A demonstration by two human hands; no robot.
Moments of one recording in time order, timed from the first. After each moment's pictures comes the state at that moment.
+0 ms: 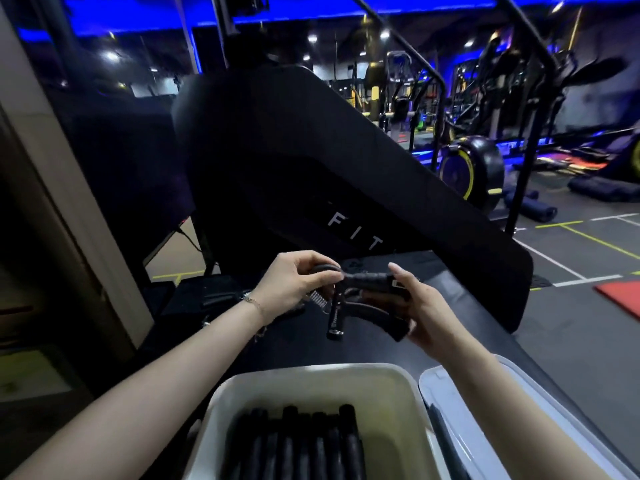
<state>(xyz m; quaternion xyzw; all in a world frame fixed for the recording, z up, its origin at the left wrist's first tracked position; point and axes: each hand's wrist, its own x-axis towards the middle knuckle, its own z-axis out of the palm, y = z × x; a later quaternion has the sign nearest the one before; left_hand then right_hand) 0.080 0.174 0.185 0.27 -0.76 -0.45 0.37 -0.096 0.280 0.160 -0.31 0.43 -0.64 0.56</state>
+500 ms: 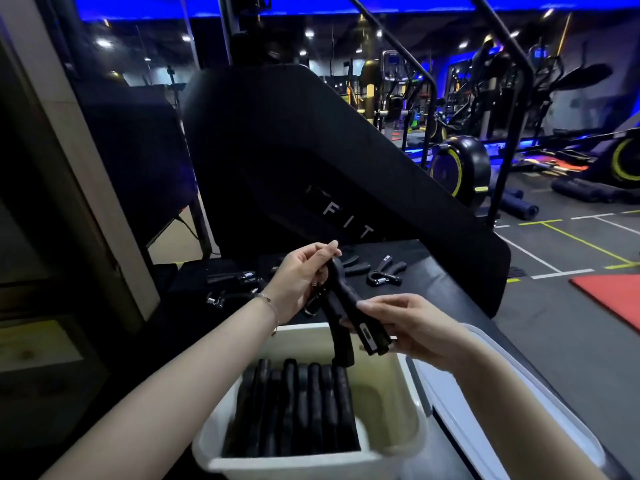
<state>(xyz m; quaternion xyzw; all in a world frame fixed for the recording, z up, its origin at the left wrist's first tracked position) 0.087 0.247 0.183 0.26 -0.63 -0.62 0.39 -0.060 0.375 0.175 -0.46 0.48 -0.47 0.57</state>
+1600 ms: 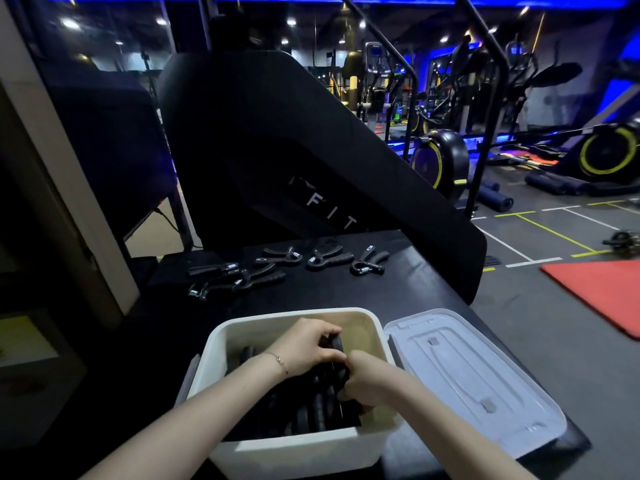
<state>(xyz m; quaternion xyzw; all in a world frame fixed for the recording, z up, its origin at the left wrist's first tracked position) 0.086 0.270 0.081 0.32 -0.90 -0.26 0.12 -0.020 0.373 0.099 -0.56 0.73 -0.11 0.37</state>
